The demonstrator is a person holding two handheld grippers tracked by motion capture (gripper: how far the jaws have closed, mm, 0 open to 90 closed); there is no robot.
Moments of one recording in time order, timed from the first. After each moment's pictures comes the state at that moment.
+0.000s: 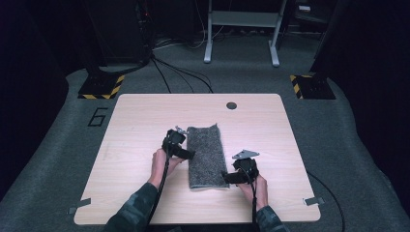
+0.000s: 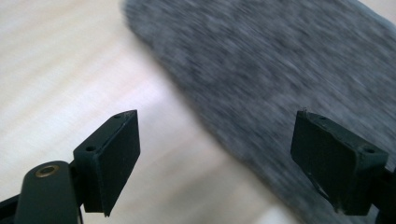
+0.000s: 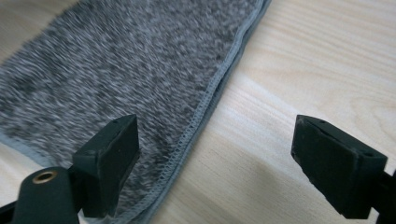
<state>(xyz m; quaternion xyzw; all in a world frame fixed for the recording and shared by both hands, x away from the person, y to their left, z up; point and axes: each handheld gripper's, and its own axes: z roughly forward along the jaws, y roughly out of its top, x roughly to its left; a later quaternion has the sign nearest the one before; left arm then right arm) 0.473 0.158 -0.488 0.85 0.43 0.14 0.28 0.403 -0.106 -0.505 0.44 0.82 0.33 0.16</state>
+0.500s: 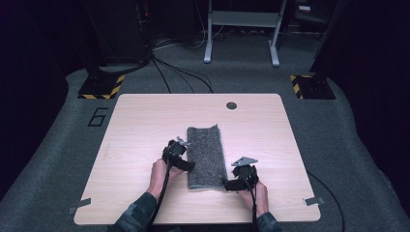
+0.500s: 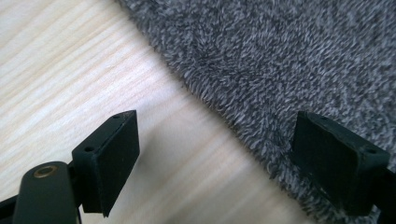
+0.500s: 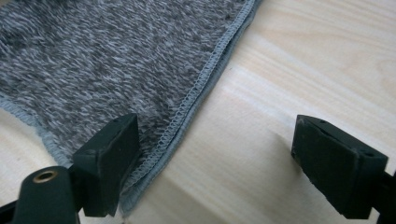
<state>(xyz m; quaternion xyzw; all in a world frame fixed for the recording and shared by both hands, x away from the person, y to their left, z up) 0.451 0.161 -0.503 0.85 0.43 0.14 0.27 0.385 -0.106 -0.520 0.44 0.82 0.32 0.16</state>
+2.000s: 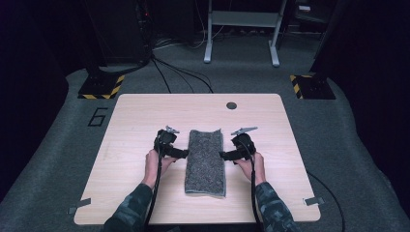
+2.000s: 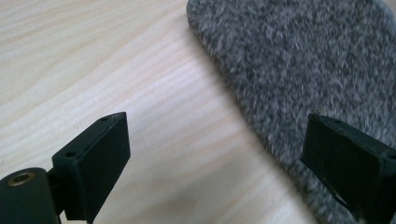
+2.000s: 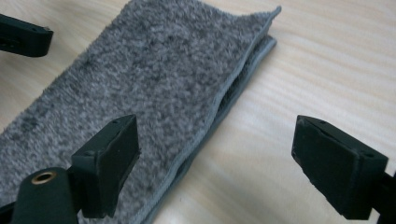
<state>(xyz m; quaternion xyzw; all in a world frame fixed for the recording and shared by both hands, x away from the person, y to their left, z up) 0.490 0.189 -0.486 0.82 0.47 0.14 0.31 0.479 -0.105 -0.479 0.44 0.82 0.35 0.11</state>
